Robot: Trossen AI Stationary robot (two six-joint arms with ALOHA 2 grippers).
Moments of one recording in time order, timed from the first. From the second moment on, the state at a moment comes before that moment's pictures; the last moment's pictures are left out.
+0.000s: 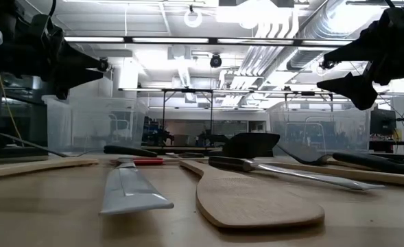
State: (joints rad) left arm 0.20 0.01 0.03 0.00 -0.12 -0.37; right arm 0.10 0.14 0.01 0.06 0.31 0.52
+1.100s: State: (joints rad) left arm 0.20 0.01 0.03 0.00 -0.12 -0.37; right arm 0.05 0.37 0.33 -0.36 0.13 1.02
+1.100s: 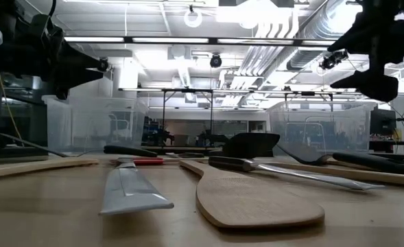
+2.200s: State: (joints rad) left arm 0.20 0.01 0.03 0.00 -0.12 -0.37; right arm -0.02 1.19 0.78 -0.87 0.10 1.25
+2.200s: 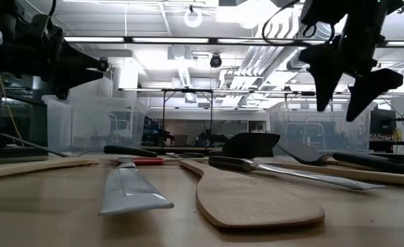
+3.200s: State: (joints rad) left arm 0.20 0.01 0.03 0.00 -0.12 -0.37; right arm 0.04 1.50 0.78 -0.77 0.02 1.39
